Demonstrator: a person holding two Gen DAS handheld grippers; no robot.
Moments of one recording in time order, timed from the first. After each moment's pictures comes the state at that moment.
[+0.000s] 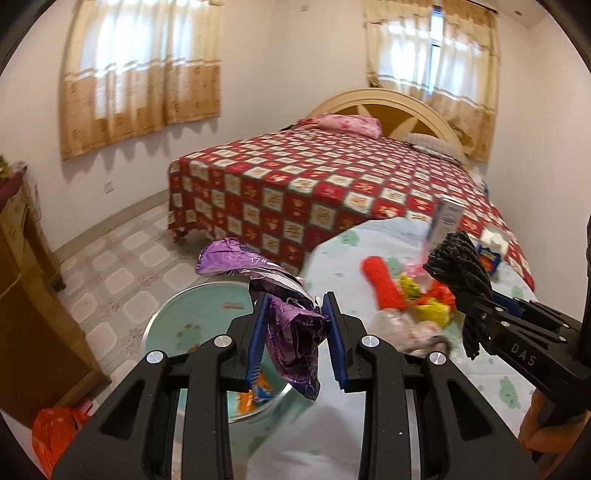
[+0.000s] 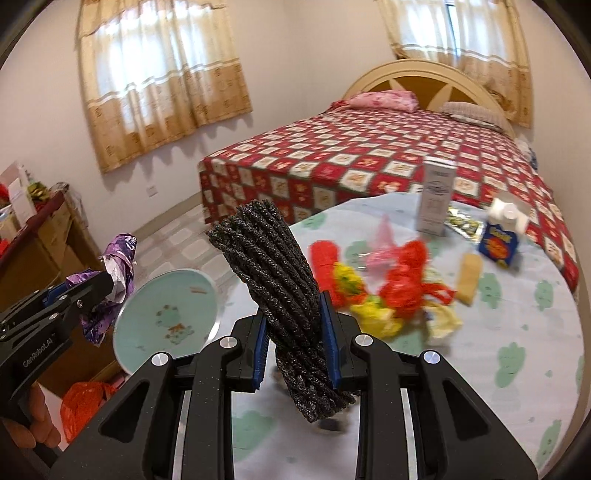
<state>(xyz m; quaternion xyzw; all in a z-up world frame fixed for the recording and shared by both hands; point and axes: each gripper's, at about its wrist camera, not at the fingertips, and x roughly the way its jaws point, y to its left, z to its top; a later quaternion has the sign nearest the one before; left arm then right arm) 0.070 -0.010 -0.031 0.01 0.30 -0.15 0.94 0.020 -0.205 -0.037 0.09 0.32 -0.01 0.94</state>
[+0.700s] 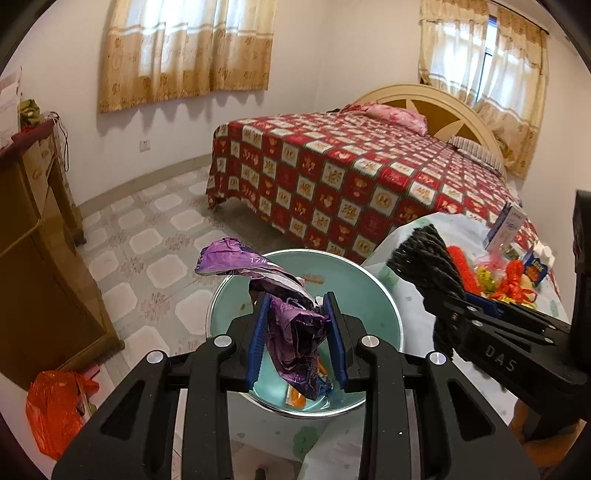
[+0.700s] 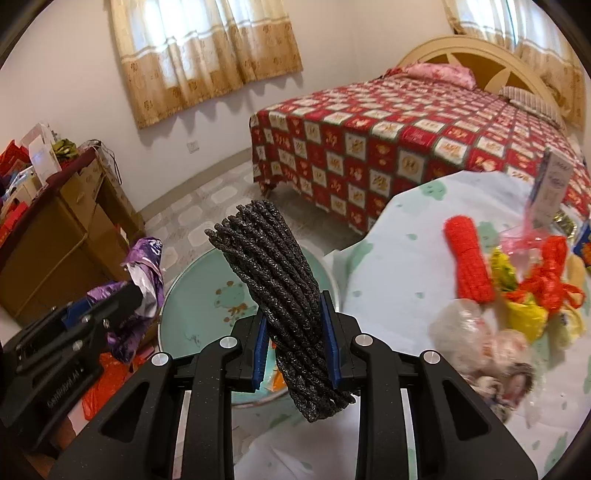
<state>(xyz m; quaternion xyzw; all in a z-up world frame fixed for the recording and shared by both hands) 0.107 0.080 -0.081 -0.03 0.35 -0.09 0.93 0.105 -0.085 -0.077 0.08 0.39 0.08 0.91</state>
